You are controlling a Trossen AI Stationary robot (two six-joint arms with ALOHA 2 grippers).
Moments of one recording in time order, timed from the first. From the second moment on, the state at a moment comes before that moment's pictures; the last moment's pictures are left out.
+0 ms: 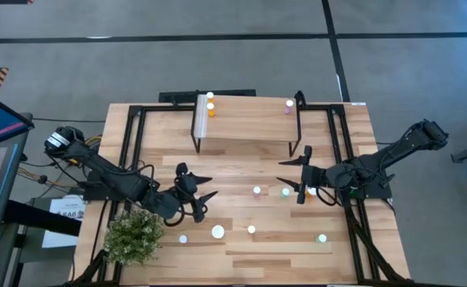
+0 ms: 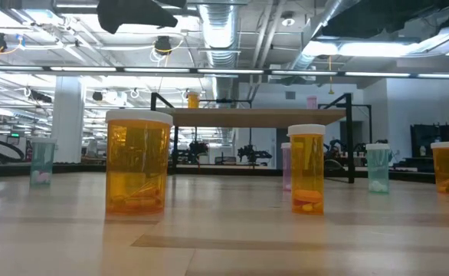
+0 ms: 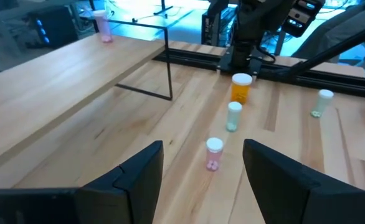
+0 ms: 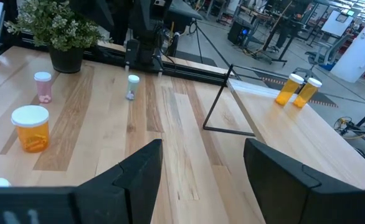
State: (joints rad) left arm -0.51 1.31 0.85 -0.03 -0.85 -0.41; right arm 0.41 0.88 0.53 0.10 0.65 -0.11
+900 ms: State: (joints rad) left arm -0.51 1.31 0.85 -0.03 -0.88 -0.40; right arm 0.41 0.88 0.53 0.10 0.65 -0.11
